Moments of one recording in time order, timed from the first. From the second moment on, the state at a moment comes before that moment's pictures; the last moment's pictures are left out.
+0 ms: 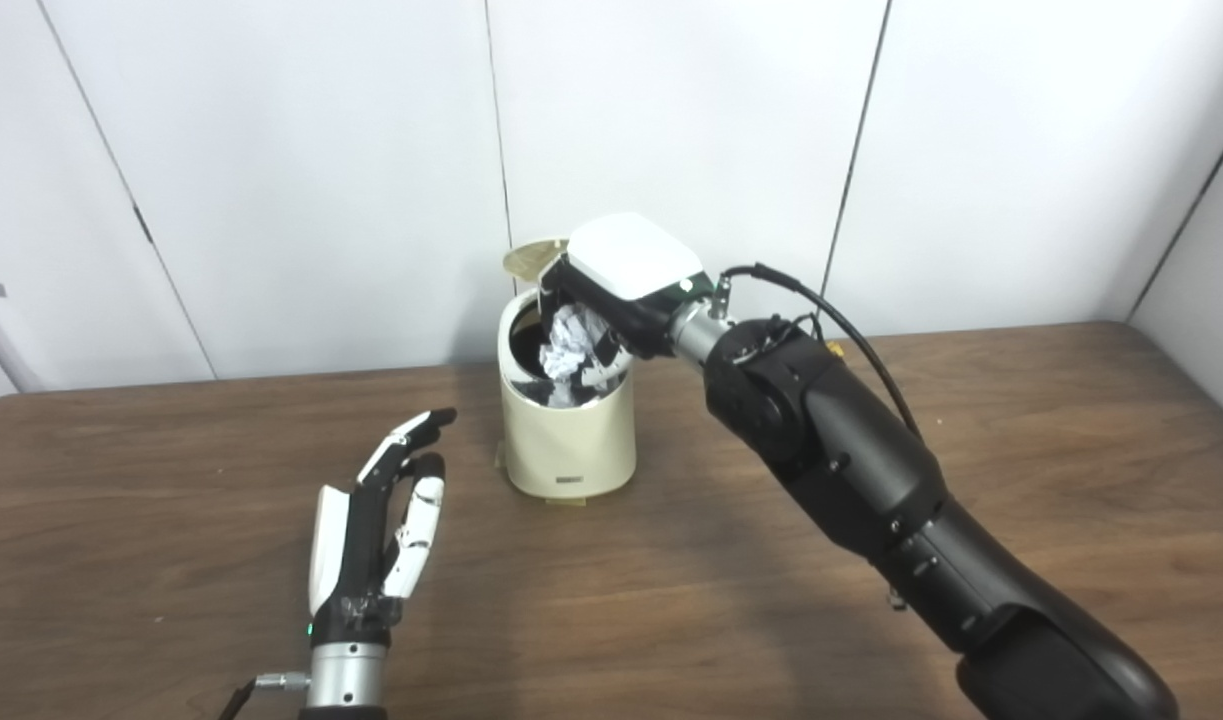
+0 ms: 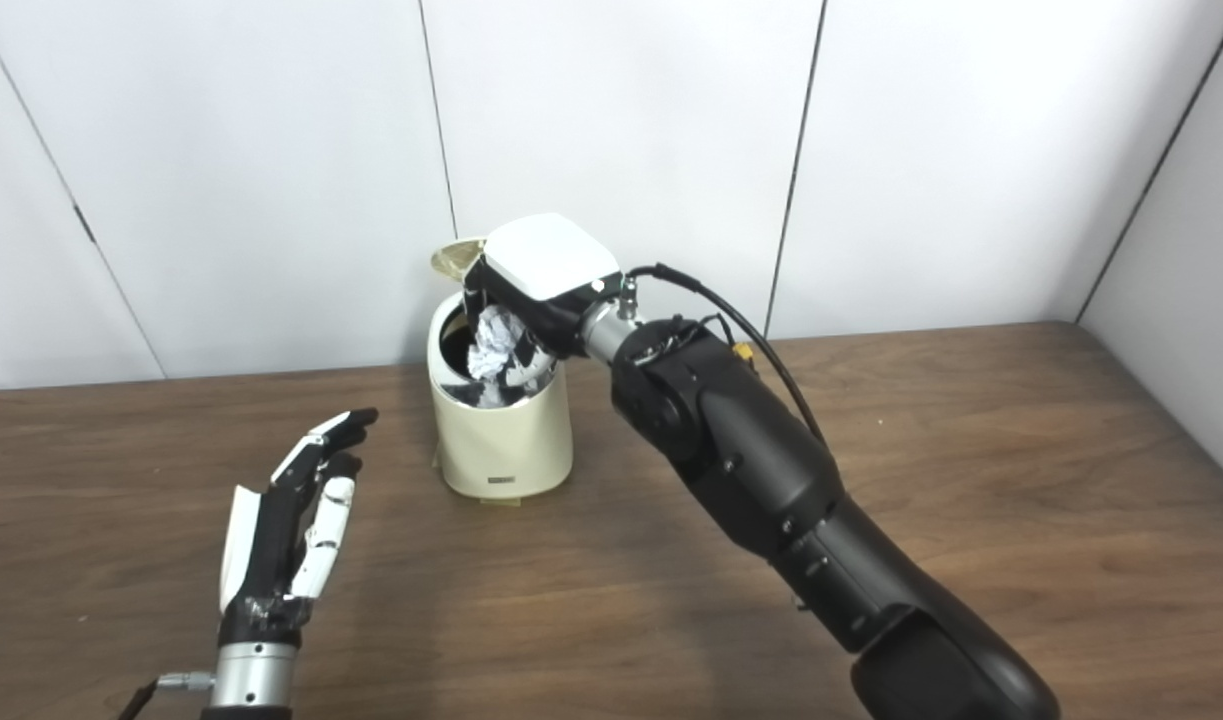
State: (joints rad) left arm -0.10 0.03 -0.06 -0.01 0.39 -0.25 0.17; right arm -0.82 -0.23 0.44 0.14 -0.95 0.09 0.32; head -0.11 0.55
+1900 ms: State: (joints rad) left arm -0.10 0.03 -0.07 -0.01 0.40 -0.25 0.17; right arm -0.79 -0.22 0.45 0.12 -0.97 0.05 0.24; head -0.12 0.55
